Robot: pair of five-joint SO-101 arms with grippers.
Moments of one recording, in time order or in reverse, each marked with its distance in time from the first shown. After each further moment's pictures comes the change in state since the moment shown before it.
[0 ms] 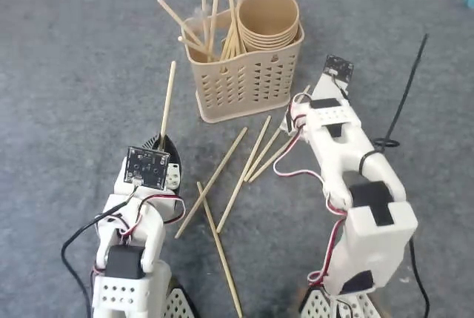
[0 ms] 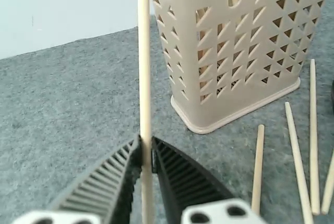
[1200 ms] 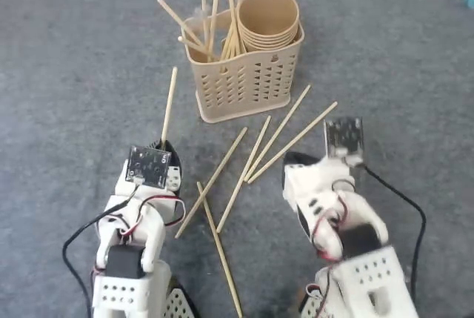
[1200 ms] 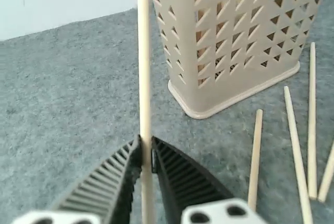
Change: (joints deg) left arm -0.1 0.0 -0.1 3.3 0.0; right arm -9.2 -89.2 56.4 1.1 18.4
